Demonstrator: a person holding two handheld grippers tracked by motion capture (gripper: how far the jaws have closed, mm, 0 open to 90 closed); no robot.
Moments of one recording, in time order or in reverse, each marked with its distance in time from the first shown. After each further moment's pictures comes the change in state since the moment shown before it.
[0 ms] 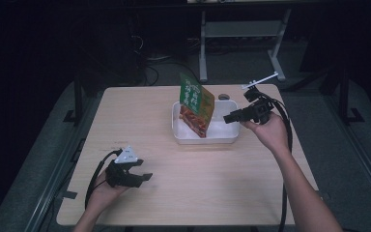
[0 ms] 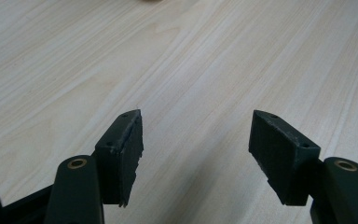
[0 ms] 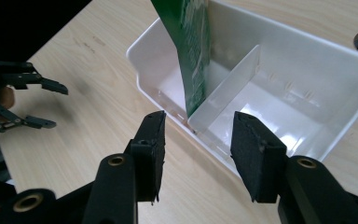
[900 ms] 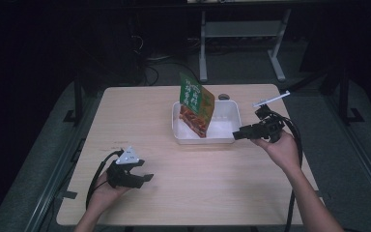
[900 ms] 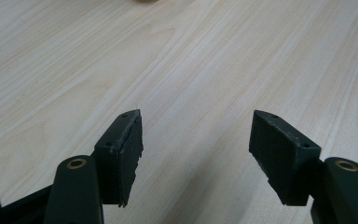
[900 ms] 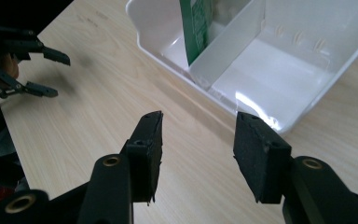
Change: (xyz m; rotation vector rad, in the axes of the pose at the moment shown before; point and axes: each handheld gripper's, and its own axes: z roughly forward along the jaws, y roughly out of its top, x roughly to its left) left arm -0.003 0.001 0.002 -0.001 -0.005 0.011; right arm -0.008 -0.055 -0.004 0.000 0.034 0.016
